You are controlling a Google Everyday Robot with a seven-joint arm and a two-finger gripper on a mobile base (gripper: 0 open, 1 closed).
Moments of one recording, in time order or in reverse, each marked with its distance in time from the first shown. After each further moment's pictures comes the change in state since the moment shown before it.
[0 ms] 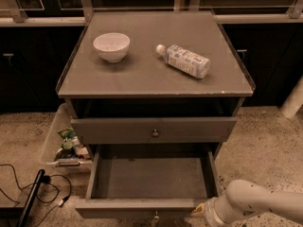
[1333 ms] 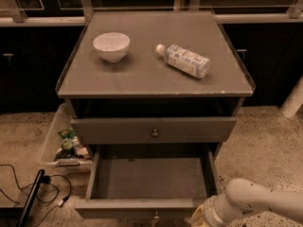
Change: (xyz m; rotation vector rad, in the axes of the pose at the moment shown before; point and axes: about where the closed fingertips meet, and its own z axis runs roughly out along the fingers) arm 0.000 -0.002 -0.004 0.007 0.004 -0.003
